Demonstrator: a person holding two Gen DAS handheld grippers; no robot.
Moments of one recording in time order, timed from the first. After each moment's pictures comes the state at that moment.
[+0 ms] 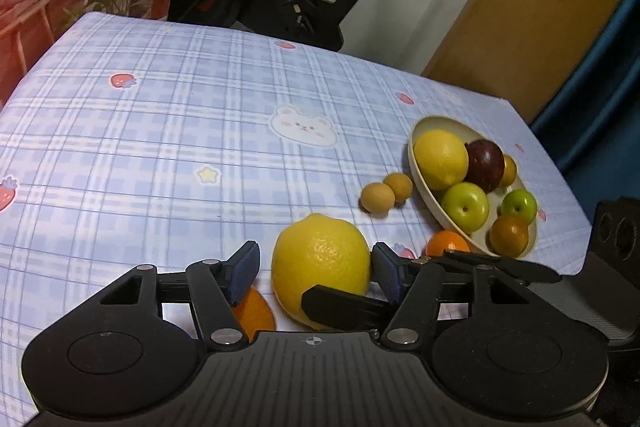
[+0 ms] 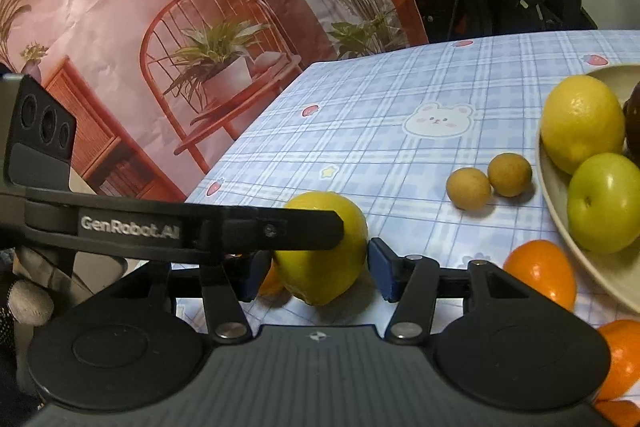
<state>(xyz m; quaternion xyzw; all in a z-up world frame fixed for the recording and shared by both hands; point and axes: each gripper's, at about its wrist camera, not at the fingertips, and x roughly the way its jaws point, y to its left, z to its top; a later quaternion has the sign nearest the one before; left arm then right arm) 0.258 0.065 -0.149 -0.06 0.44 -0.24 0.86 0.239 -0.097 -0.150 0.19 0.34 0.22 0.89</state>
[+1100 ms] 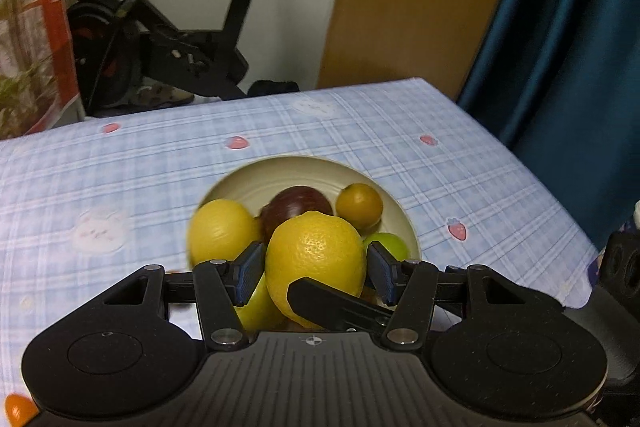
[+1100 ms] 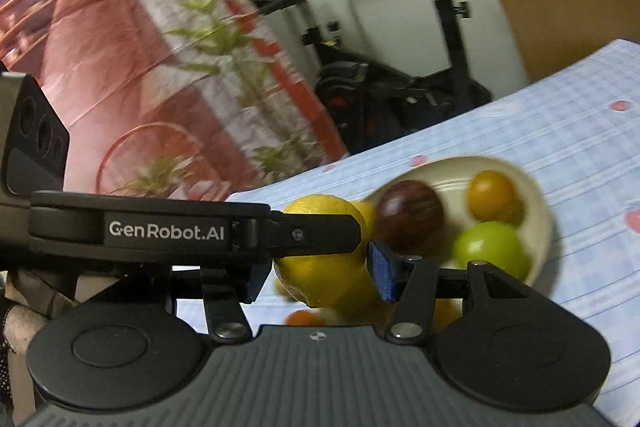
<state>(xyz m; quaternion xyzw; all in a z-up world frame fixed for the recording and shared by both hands) 0.255 -0.125 -0.111 0.06 0.39 -0.31 0.86 0.166 -0.241 -0.126 0.28 0.21 0.09 0.93</state>
